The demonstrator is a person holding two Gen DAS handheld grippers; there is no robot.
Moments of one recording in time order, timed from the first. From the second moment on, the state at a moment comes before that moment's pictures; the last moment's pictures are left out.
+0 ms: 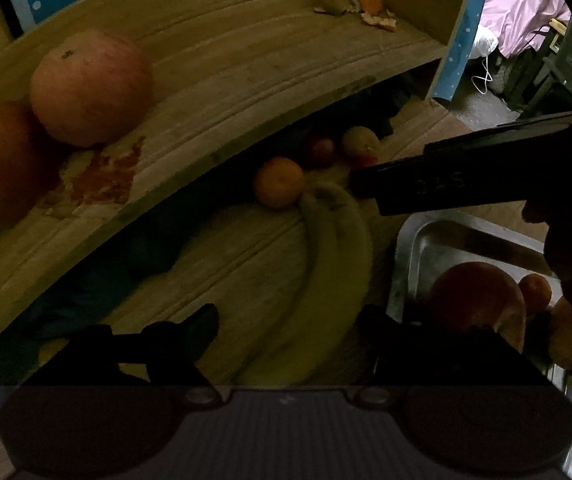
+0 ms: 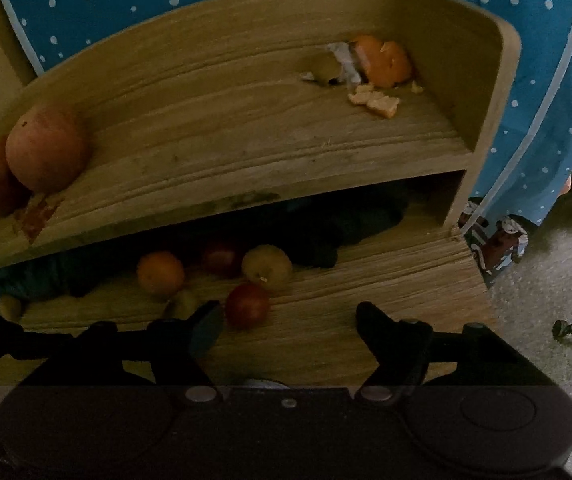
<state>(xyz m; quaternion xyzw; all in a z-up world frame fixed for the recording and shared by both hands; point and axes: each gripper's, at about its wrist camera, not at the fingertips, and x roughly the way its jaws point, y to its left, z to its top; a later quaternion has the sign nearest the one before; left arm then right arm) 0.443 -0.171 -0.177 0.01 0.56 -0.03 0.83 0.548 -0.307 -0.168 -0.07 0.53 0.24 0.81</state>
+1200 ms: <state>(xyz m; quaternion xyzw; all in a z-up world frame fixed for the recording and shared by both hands) 0.421 -0.170 -0.169 0.01 0.54 -0.07 0.84 0.521 -0.305 -0.164 -0.08 0.50 0.25 0.83</state>
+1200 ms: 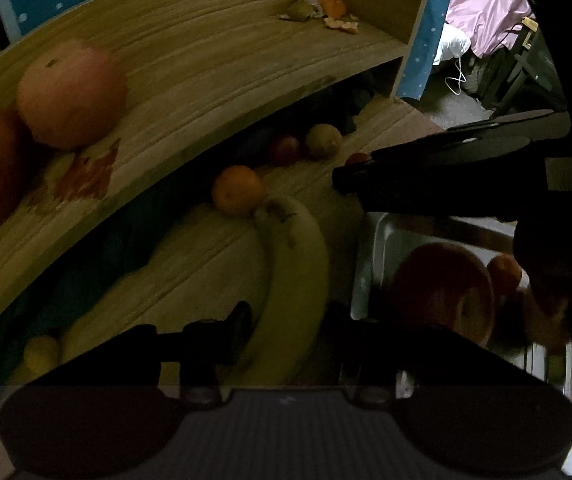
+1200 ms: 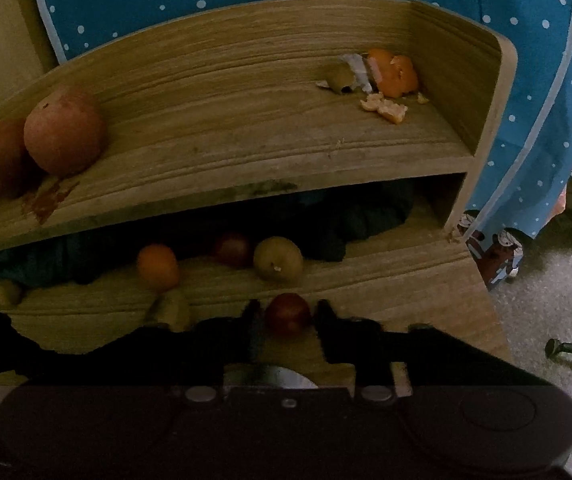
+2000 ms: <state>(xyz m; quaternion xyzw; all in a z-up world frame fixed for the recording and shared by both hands) 0.401 -0.154 -0.155 -0.02 0.54 -0.06 0.84 0.492 -0.310 -0.132 -0.08 0.47 0.26 0.84</state>
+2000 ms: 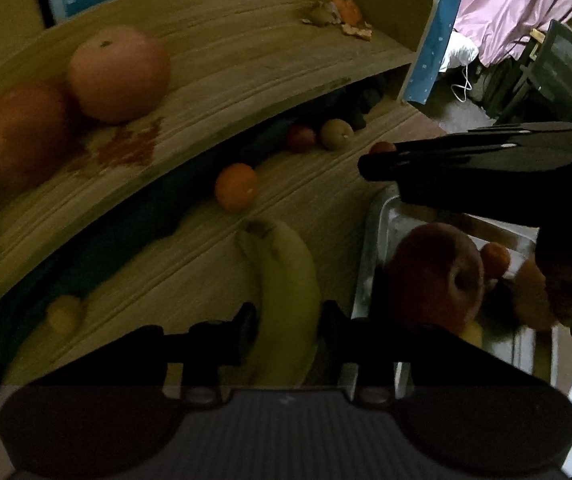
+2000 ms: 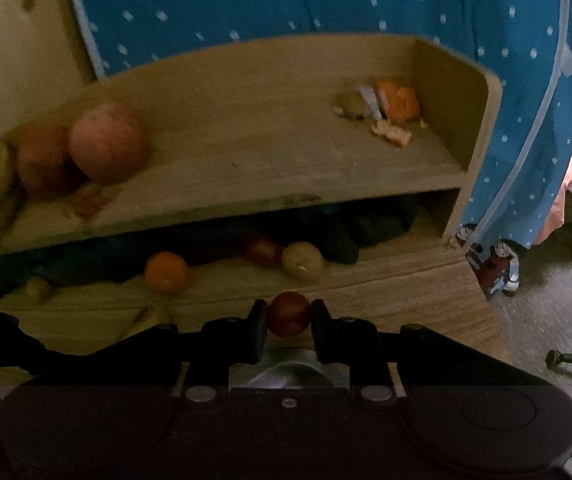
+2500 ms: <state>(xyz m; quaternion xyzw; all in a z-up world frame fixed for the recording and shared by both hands) 0.340 -0.151 -0.124 -0.05 0.54 -0.08 0.84 0.389 -0.333 -0.069 -0.06 0.44 0.25 0.86</state>
